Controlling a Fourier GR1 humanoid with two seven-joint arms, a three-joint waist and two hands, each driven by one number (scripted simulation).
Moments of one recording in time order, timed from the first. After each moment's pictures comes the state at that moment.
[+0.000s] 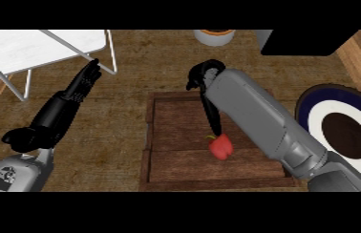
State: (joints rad) left arm -0.21 0.48 -0.22 -1.60 0.19 0.01 -0.07; right arm -1.09 -0.13 0.57 -0.78 0.04 0.94 0.84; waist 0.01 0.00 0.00
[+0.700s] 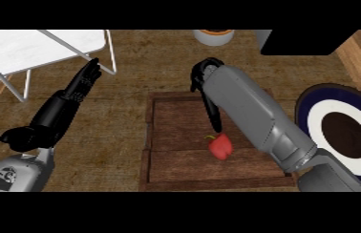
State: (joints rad) left arm -0.21 0.44 -0.18 -1.60 0.16 -0.03 -0.06; right arm -1.14 -0.08 0.51 -0.59 0.11 1.01 0.82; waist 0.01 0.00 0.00
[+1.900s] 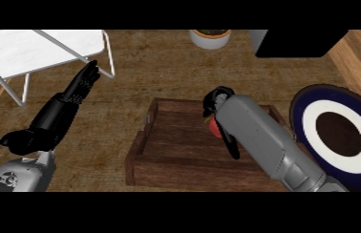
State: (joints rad) left arm -0.18 0.38 -0.13 -1.62 0.10 -0.07 -0.04; right arm -0.88 -0.11 0.56 -0.79 0.21 1.14 0.82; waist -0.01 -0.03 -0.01
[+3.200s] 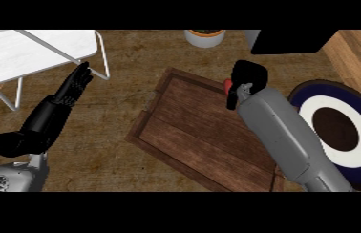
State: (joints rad) left arm -0.15 0.39 -0.08 -1.64 0.10 -0.09 -0.03; right arm -0.80 -0.19 0.36 -1.06 0.65 0.39 1.09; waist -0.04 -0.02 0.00
